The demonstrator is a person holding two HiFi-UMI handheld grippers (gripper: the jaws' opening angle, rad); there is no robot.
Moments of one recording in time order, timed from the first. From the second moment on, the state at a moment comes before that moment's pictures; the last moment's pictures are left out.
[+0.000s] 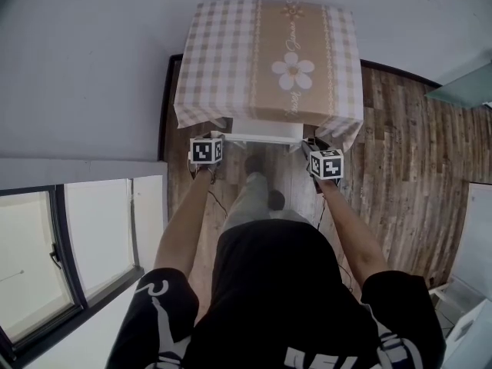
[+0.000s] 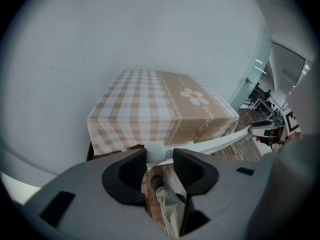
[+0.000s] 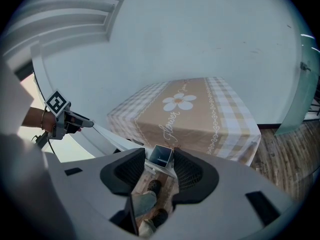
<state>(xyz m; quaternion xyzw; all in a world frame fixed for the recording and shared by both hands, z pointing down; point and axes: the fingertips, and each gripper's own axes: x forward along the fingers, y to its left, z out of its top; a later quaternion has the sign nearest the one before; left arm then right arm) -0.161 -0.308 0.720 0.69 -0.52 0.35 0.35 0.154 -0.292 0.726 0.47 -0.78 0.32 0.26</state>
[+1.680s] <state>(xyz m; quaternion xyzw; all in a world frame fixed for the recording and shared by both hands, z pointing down) -0.160 -0.364 0.718 0.69 -0.52 0.36 0.36 0.156 -0.349 0.725 0.47 -0.78 0.32 0.27</state>
